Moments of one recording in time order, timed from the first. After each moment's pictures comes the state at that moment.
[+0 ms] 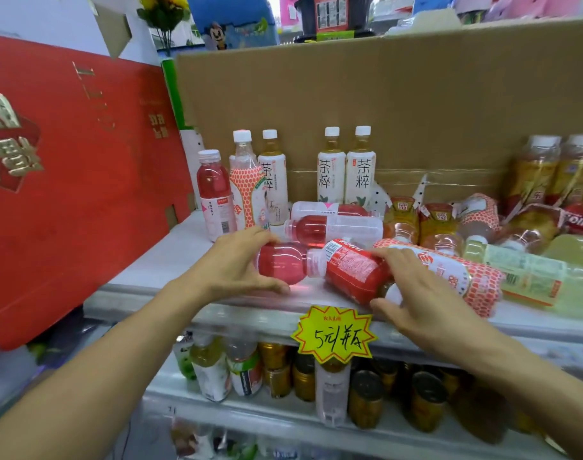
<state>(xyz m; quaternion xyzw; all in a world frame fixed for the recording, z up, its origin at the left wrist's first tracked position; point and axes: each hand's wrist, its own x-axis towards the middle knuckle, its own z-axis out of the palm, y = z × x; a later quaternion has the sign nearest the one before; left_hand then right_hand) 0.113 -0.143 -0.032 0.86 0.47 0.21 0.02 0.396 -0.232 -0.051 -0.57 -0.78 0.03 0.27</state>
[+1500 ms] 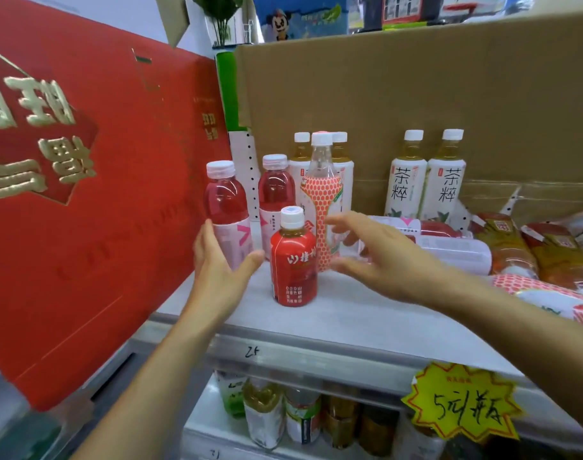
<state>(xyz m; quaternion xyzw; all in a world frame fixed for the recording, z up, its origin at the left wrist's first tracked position) 0.008 -0.103 -0.057 0.56 0.63 0.50 0.18 0.248 -0.107 -0.008 -0.47 -0.84 0.08 0.26</state>
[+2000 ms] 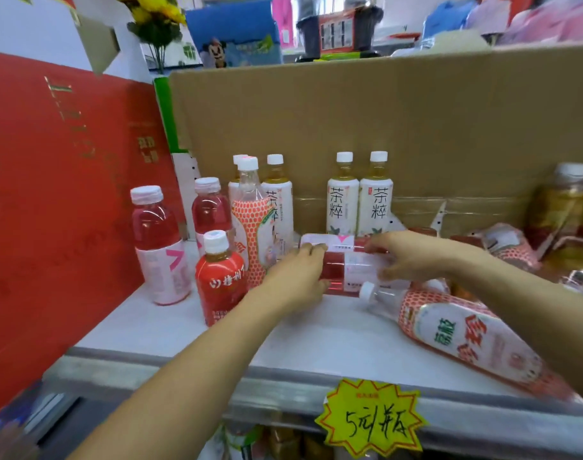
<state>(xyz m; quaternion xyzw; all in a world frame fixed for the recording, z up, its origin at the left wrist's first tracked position) 0.181 -0.053 -0.033 0.85 0.51 0.12 -0.01 0.385 -0.070 0.014 -0.63 -0.77 0.08 0.04</state>
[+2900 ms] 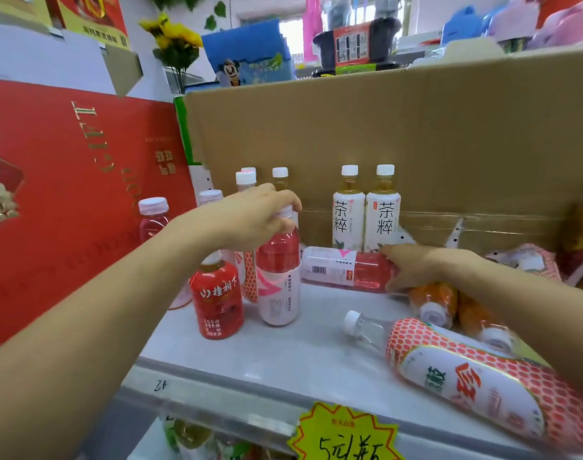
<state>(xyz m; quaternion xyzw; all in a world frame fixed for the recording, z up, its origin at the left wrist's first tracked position) 0.154 -0.088 0.093 0.82 0.56 0.10 -0.03 0.425 0.002 -0.001 -0.61 -0.79 0.07 -0.04</state>
